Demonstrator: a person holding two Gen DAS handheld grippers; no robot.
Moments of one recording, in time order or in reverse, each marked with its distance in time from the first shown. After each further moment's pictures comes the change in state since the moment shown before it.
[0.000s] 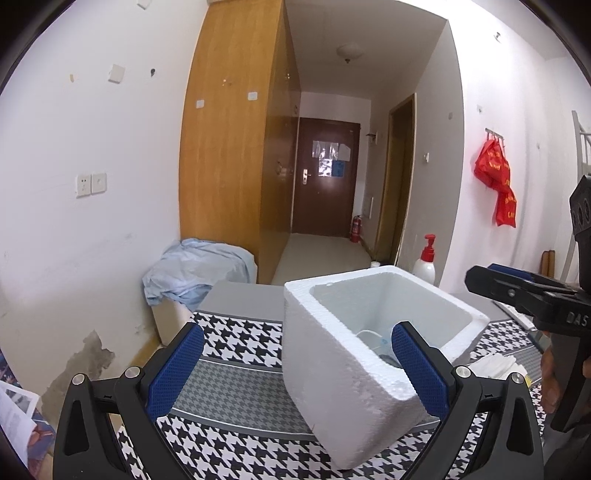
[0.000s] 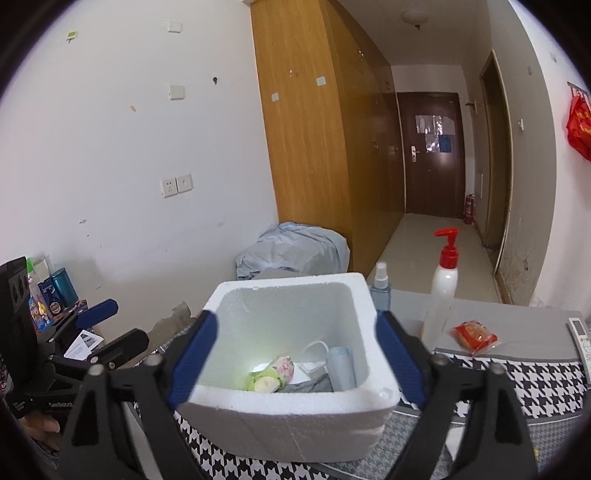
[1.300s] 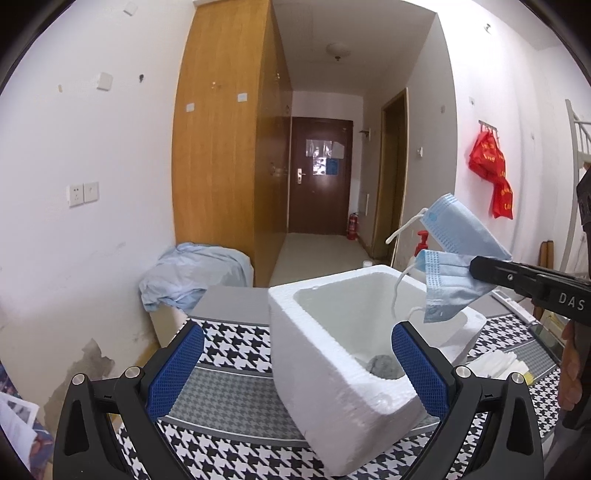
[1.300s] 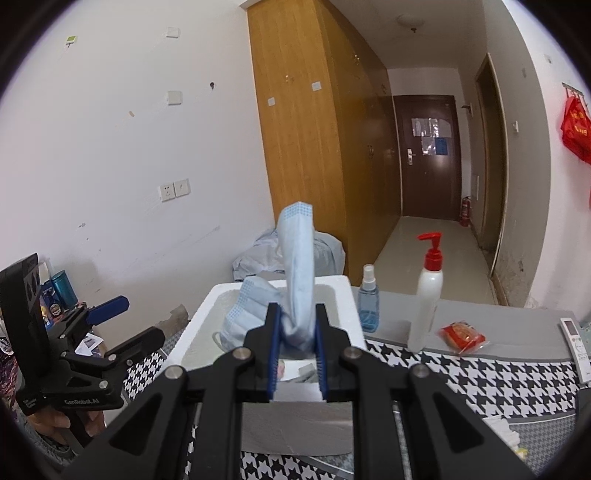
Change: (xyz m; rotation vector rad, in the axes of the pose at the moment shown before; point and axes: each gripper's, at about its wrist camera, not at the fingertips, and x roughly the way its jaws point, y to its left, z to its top) left arm 0.013 -0.013 0.004 0.037 0.004 -0.004; right arm -0.009 -0.011 0.000 0.003 -0.003 -0.002
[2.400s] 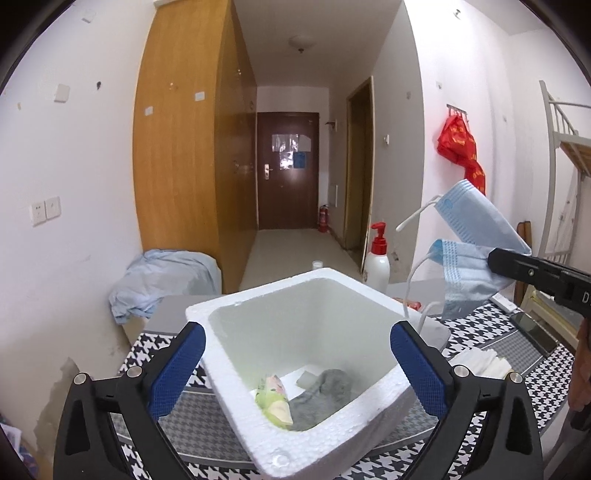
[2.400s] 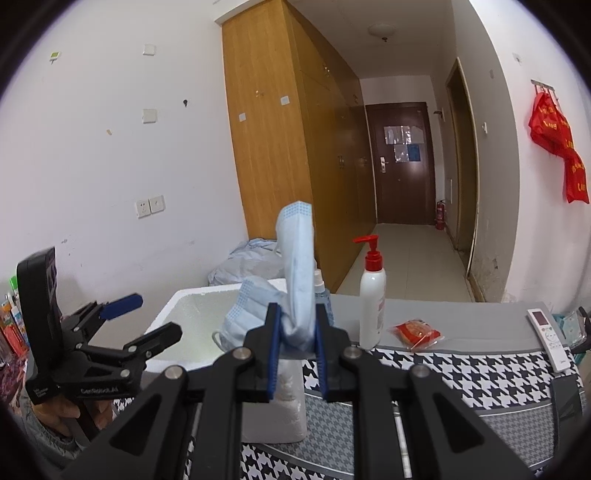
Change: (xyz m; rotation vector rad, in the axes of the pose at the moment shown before) left arm 0.029 -0.049 0.011 0.074 0.026 -0.100; right arm -0.043 -0.044 -0.007 0.052 -0.060 -0.094
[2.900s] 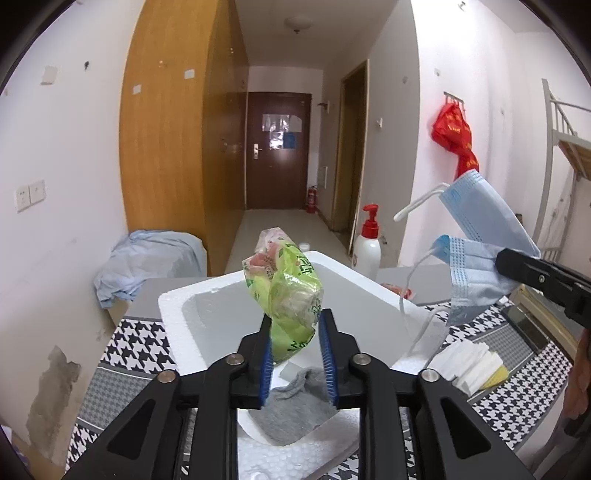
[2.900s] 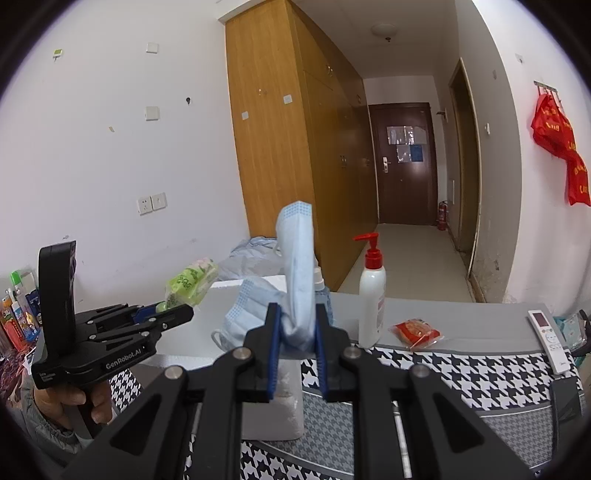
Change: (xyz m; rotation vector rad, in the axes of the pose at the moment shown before) left arm 0.024 -0.005 0.005 -0.009 0.083 -0.063; right arm -0.001 -0.001 -0.004 -0.024 0.008 0.003
